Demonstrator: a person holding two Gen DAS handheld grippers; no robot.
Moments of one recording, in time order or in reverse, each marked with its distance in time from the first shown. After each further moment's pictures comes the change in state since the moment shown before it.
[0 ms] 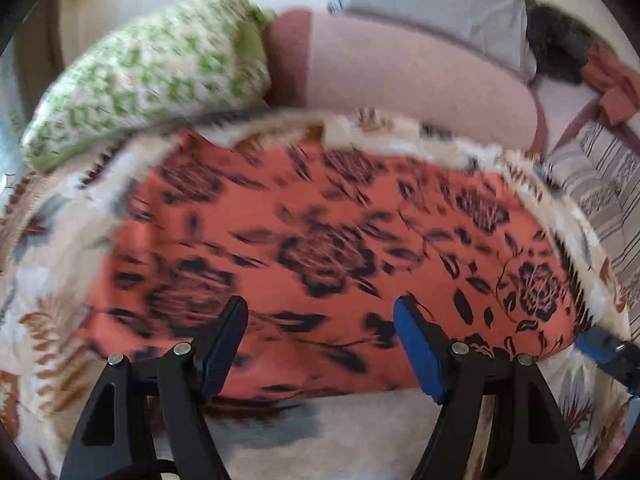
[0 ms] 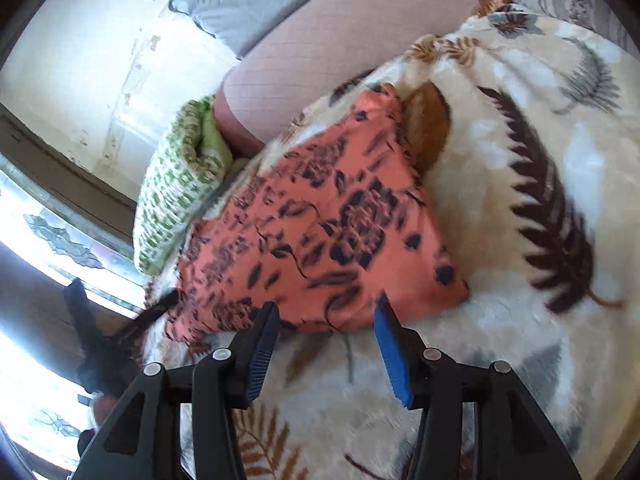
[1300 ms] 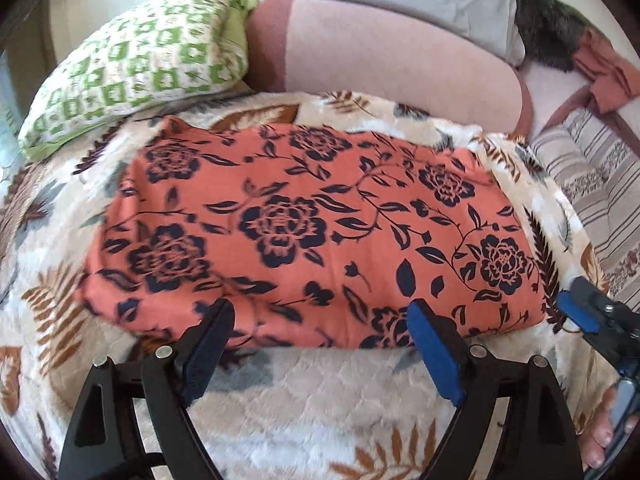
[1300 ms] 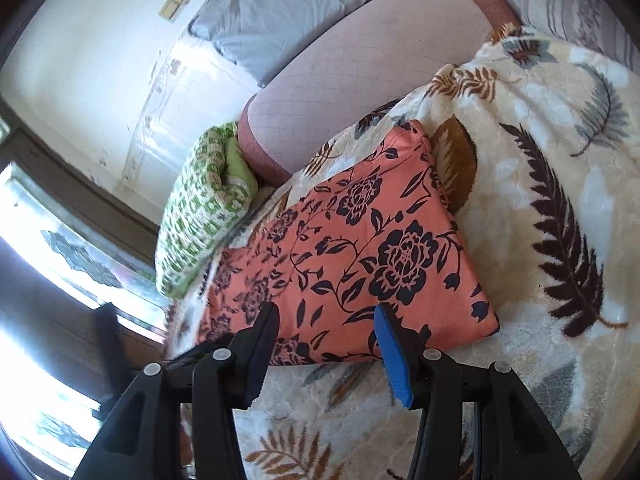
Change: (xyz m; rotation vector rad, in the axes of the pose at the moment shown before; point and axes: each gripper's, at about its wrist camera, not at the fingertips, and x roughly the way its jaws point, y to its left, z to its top) left arm -0.052 -0.020 -0.013 -0.018 0.014 -0.016; right arm -0.011 0.024 0.010 -0.017 -0.069 0.033
